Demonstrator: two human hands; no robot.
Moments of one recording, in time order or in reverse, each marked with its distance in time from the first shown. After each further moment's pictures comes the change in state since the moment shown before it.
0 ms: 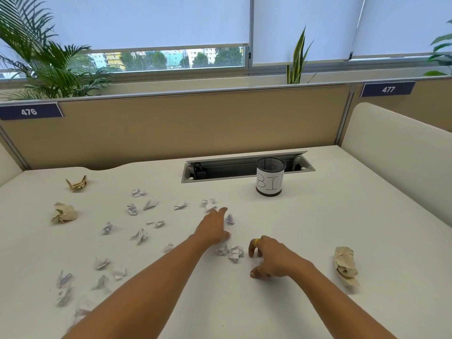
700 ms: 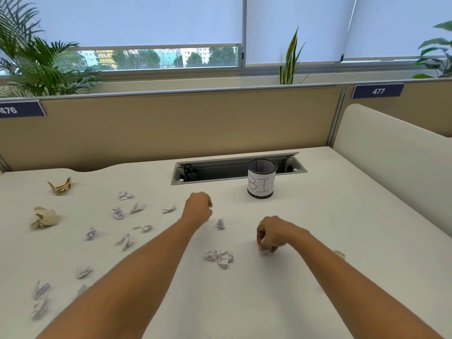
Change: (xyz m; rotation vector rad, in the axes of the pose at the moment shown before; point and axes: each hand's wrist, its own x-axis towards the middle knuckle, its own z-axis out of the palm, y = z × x) left_hand 0.024 0.014 -0.042 -0.085 0.248 -0.059; right_hand 0.031 0.019 -0.057 0.017 -0.064 0.110
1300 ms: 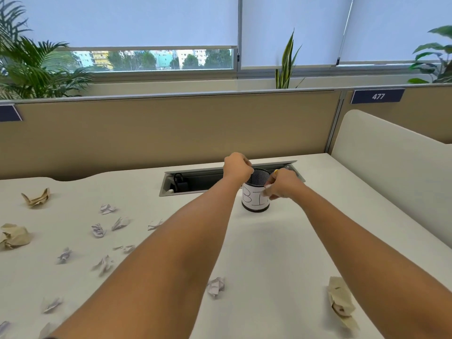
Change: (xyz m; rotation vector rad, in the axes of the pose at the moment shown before) left_hand 0.078 0.134 -0.019 -0.451 0.069 0.056; right_hand 0.049 0.008 -0.112 0.387 0.465 0.059
